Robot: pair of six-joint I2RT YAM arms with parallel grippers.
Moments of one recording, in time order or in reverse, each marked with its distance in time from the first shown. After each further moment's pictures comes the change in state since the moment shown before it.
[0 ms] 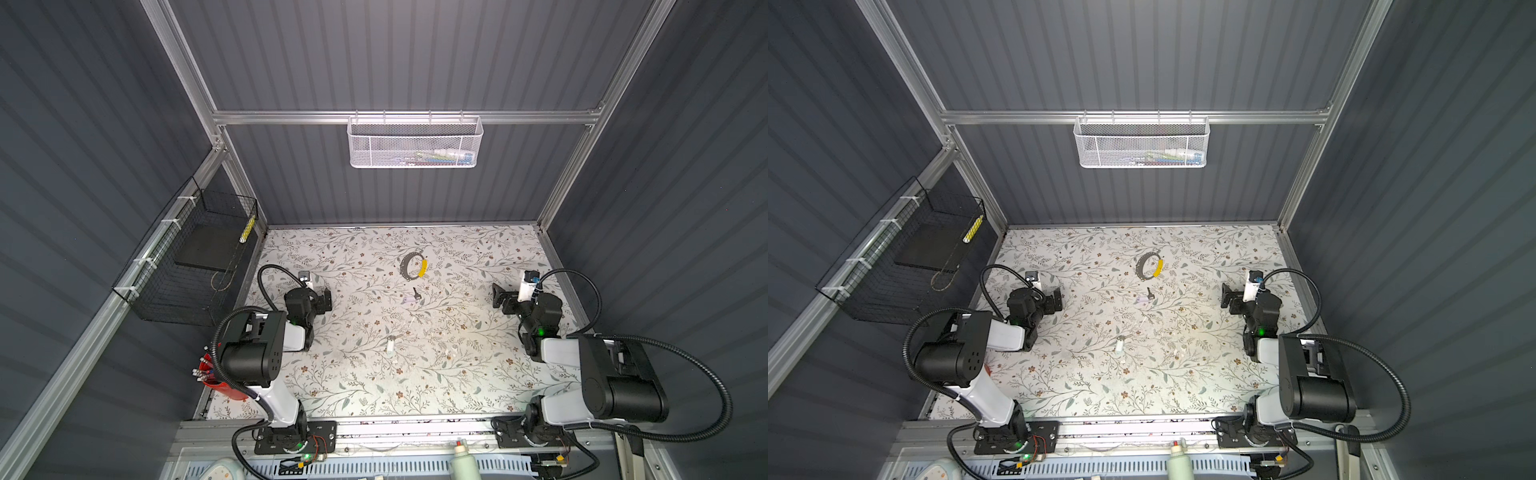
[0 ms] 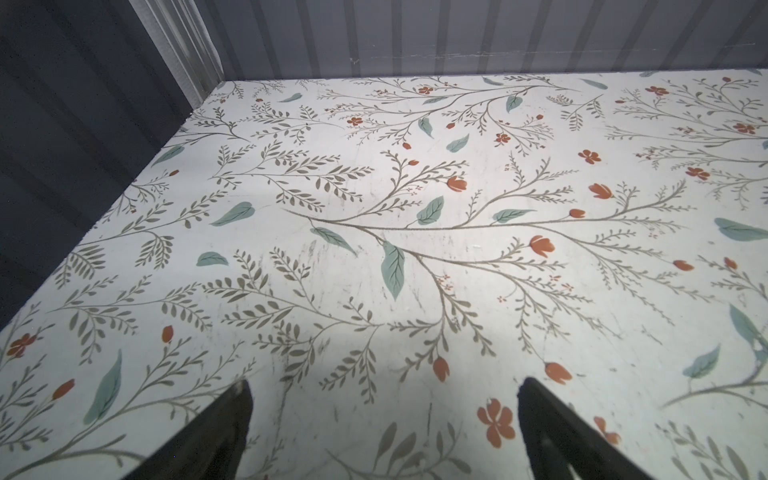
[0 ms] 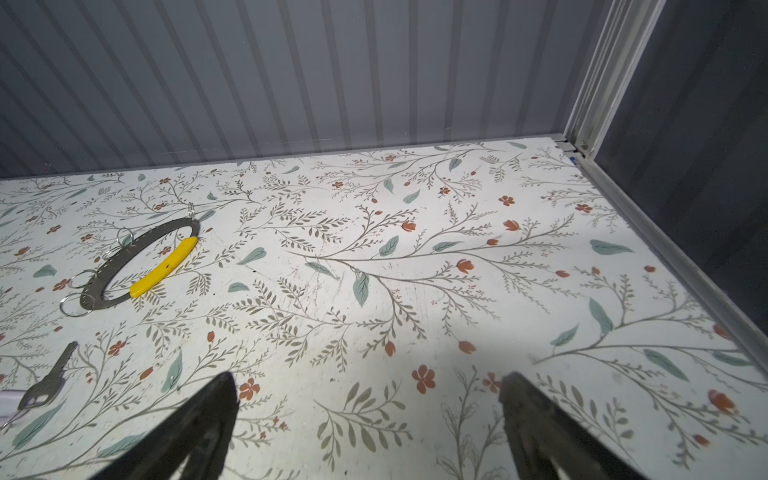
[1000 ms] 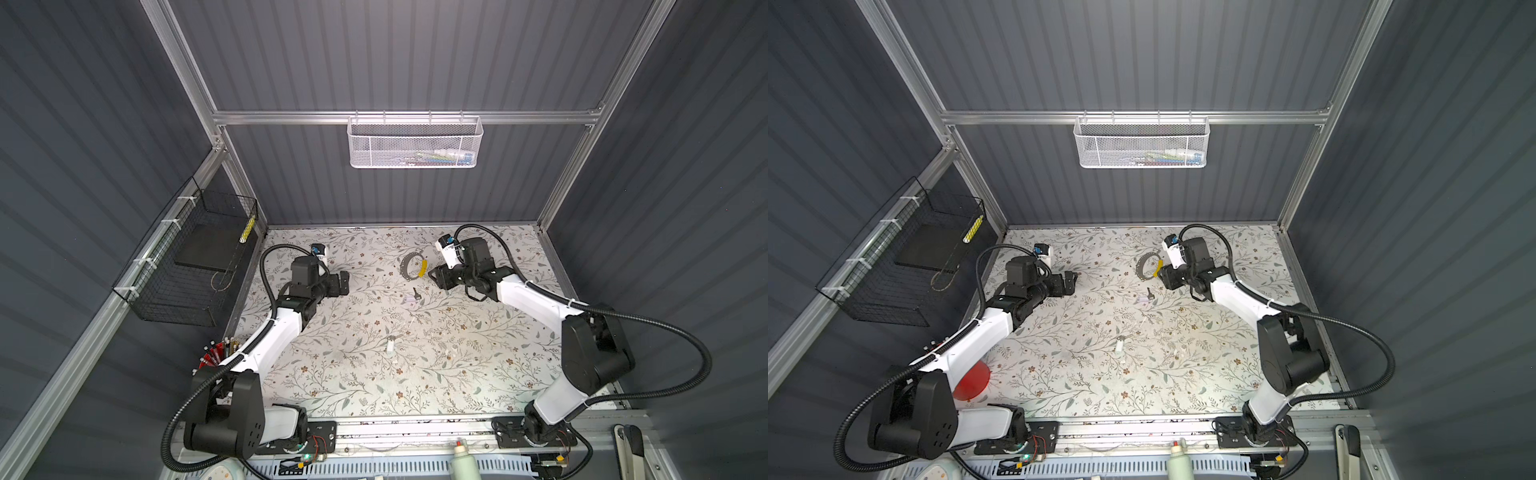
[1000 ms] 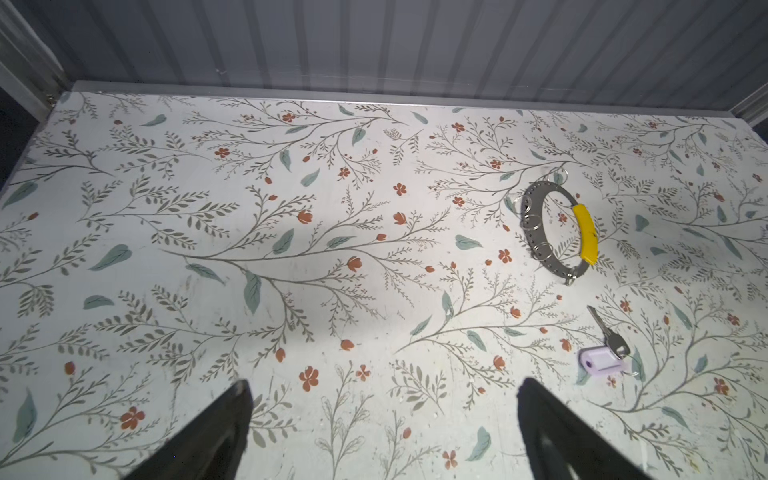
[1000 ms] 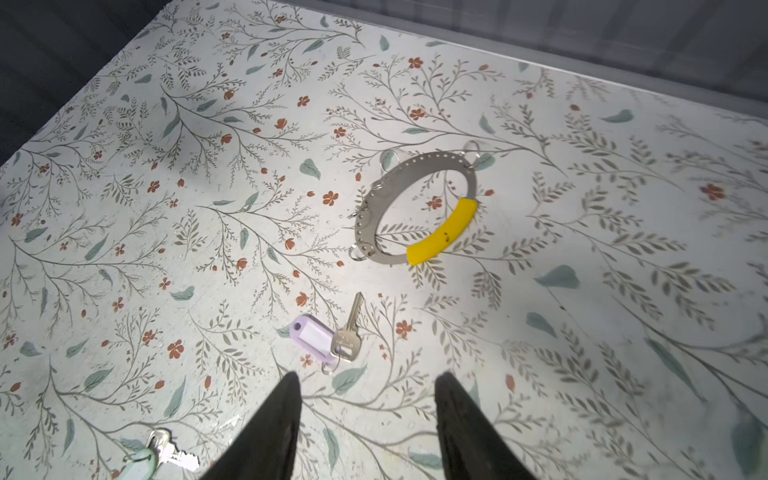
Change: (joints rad) left arm -0.157 -0.373 0.370 -0.896 0.161 -0.153; right arm 0.523 0.295 0.862 -1.014 -0.026 -0.004
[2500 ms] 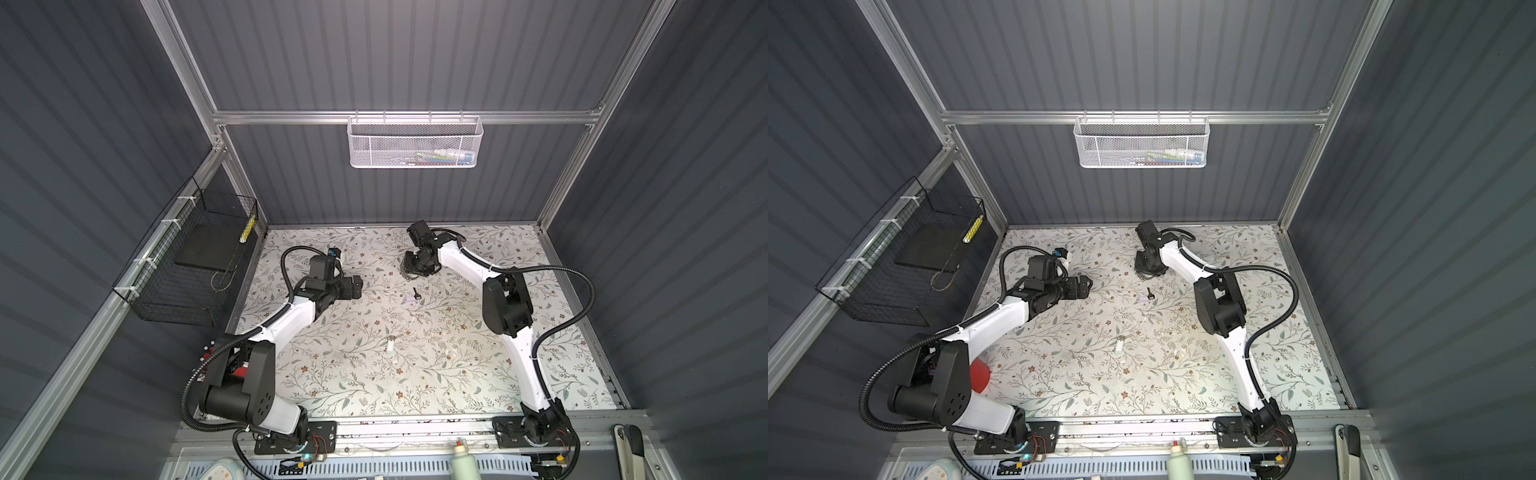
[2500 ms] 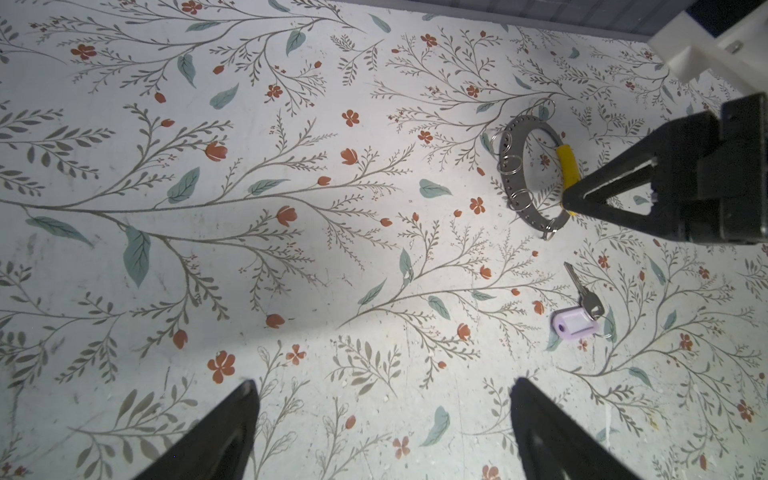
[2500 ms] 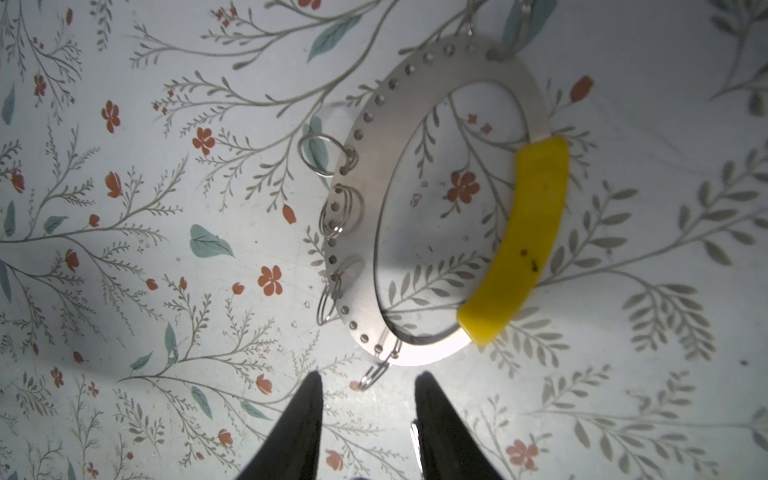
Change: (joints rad) left arm -0.072 0.157 0.056 -0.048 0.057 -0.060; right arm 0.121 0.696 0.935 -0.610 0.188 0.563
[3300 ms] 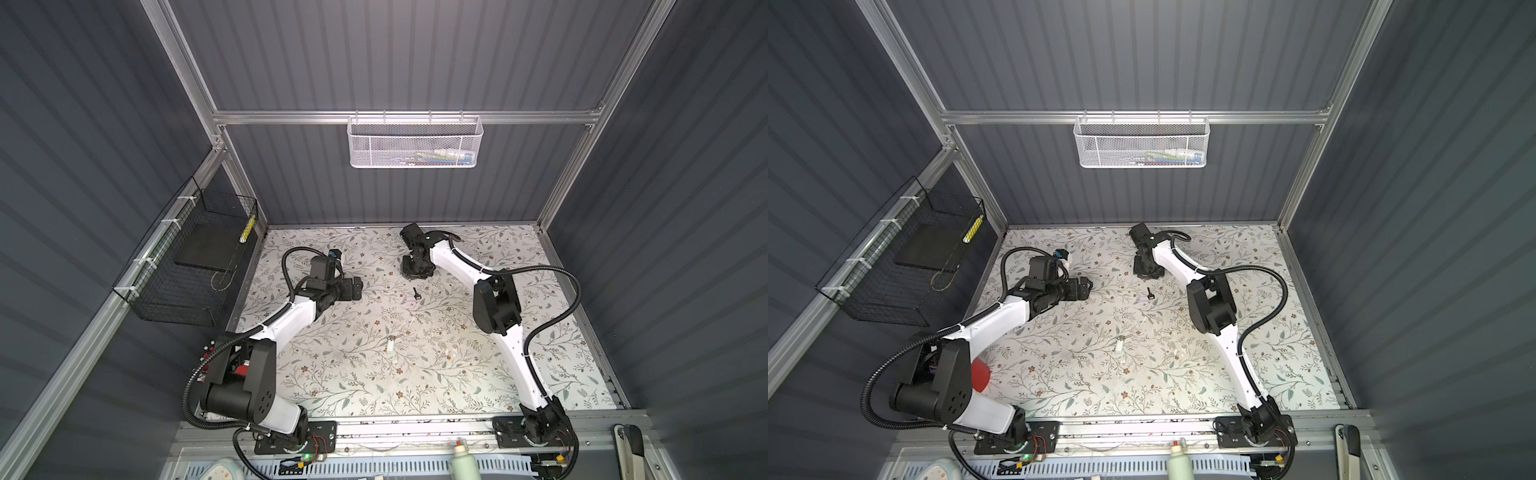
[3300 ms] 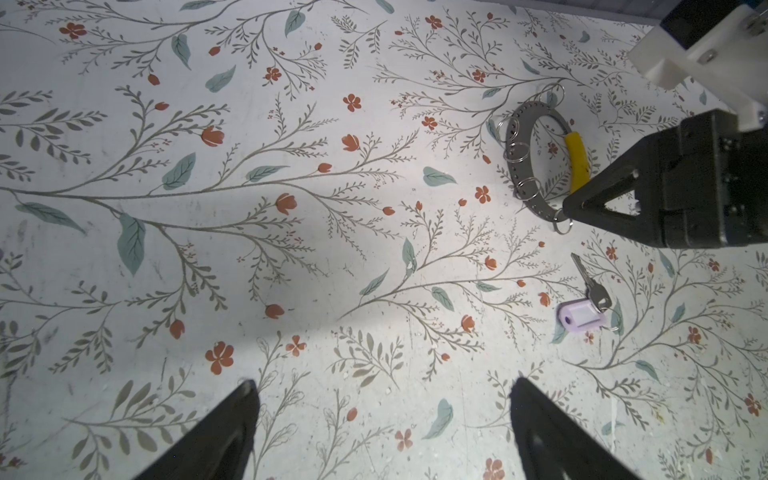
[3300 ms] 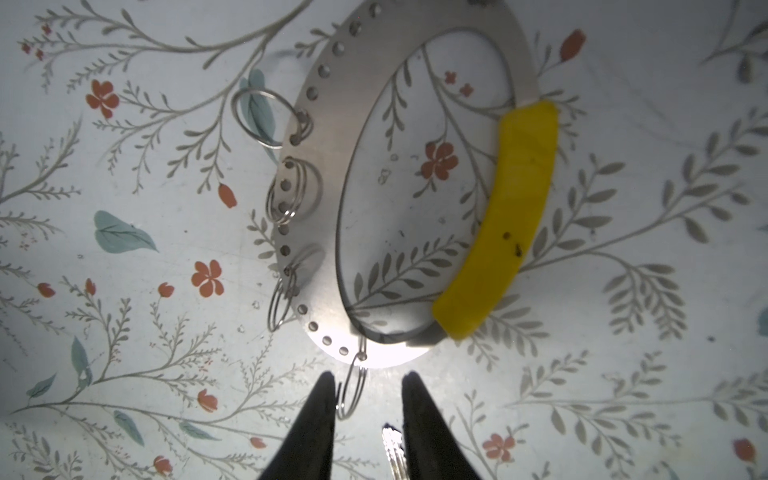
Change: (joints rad) left arm -0.002 0.010 0.002 -0.018 -0.001 0.000; right arm 0.021 0.085 0.132 -0.178 0.090 -0.022
